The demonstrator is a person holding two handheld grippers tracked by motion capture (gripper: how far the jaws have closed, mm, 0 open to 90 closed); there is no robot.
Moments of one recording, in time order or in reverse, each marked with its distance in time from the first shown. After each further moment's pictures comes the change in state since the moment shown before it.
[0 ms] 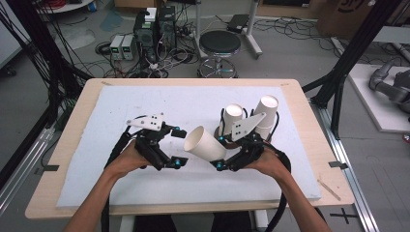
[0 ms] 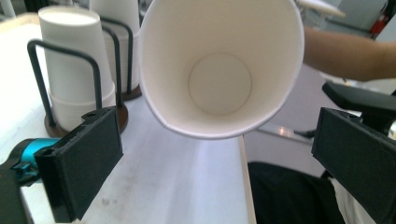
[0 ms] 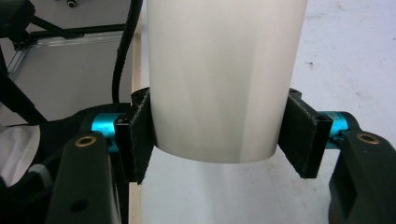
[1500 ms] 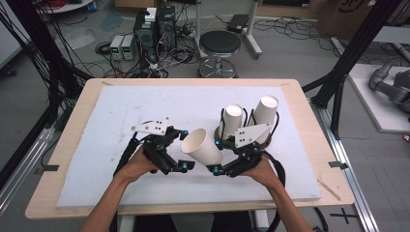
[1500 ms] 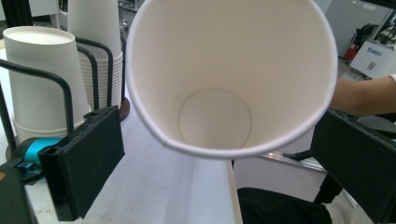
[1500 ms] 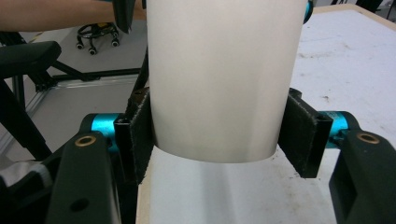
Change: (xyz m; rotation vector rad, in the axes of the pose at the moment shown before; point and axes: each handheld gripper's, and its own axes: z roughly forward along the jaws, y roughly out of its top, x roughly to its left) left arm -0.003 -0.008 0.020 -0.090 -0.055 -0.001; right arm 0.007 -0.023 0.015 -0.208 0.046 0.018
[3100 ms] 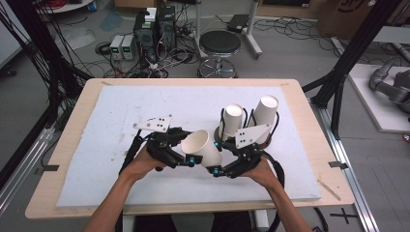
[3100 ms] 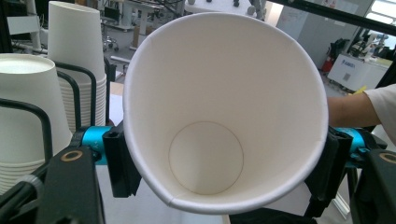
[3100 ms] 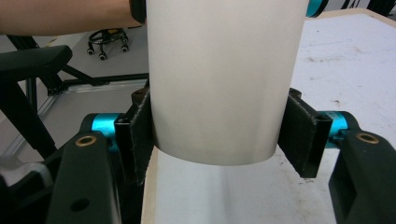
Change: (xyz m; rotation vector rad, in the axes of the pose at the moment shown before) left arm 0.004 0.006 0.008 -0.057 -0.069 0.010; right arm -0.001 -0.004 0.002 -0.026 0.037 0.001
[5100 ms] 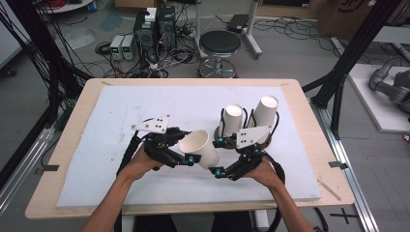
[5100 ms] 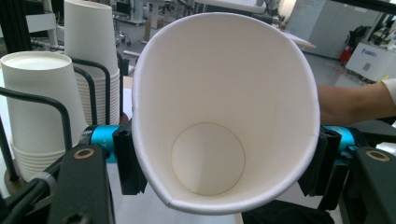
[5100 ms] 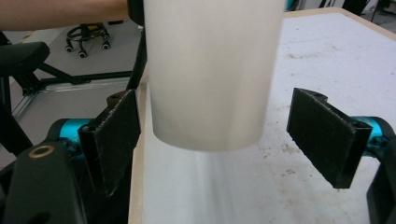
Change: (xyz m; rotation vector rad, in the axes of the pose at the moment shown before) left arm -0.005 0.002 -0.007 0.052 0.067 0.034; right arm 0.003 0.000 -0.005 0.012 -0.084 -0.007
